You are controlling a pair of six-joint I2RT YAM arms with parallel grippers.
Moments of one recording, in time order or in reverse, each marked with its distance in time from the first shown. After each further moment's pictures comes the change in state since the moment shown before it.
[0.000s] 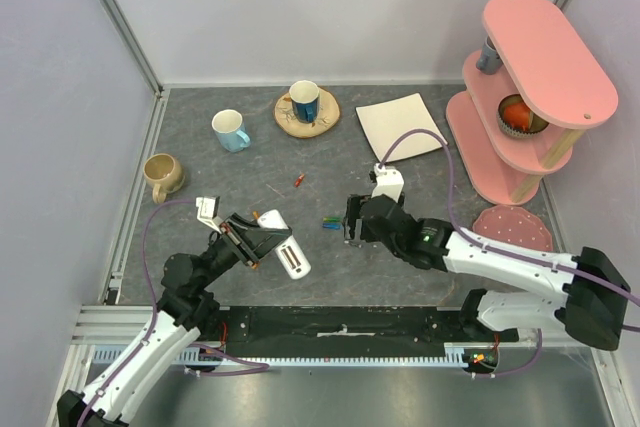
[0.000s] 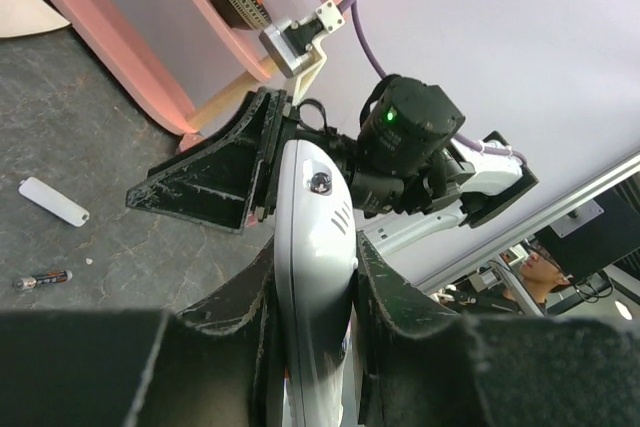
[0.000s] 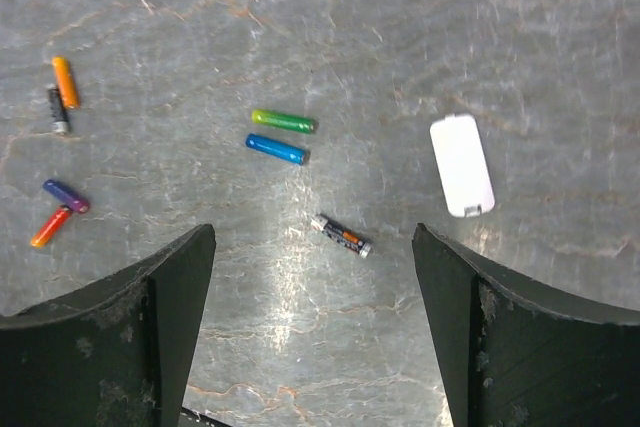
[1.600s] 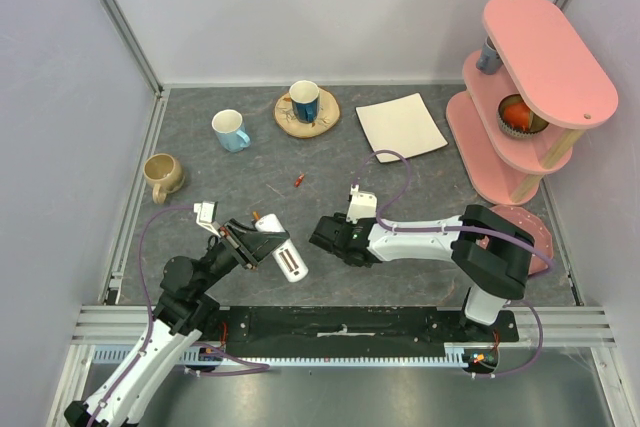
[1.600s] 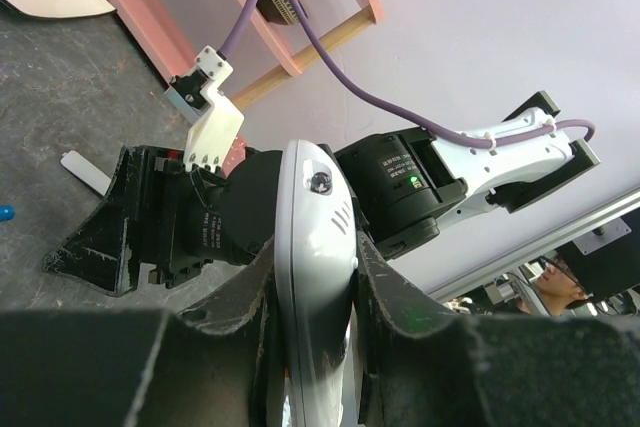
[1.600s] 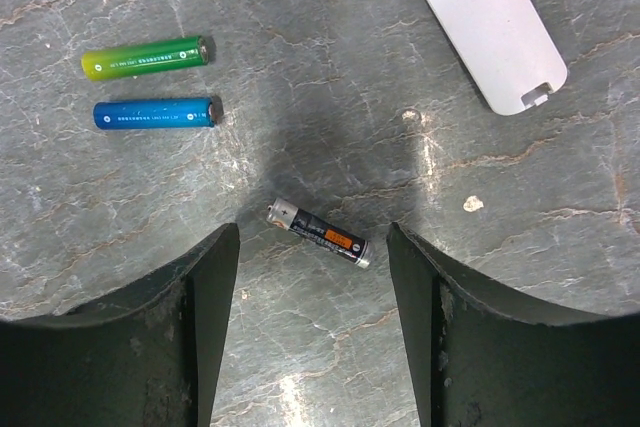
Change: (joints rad) left arm 0.000 -0.169 0.000 -0.254 -0.045 0.018; right arm 0.126 0.548 0.219 -0.277 0.166 0.558
